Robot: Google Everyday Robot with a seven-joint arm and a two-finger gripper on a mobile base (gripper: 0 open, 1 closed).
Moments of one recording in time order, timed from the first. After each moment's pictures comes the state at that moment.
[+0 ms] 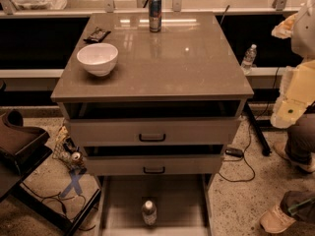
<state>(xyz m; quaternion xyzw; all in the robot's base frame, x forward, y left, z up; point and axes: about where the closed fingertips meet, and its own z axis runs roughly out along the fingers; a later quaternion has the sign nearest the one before) 0.438 -0.213 0.989 -0.60 0.78 -0.05 0.18</state>
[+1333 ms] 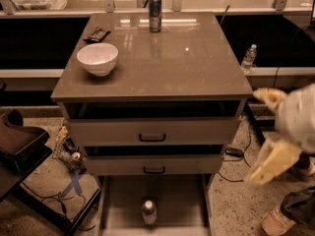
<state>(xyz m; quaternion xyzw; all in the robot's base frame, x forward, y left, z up) 0.404 -0.195 0.875 -0.58 0.76 0.06 0.30</state>
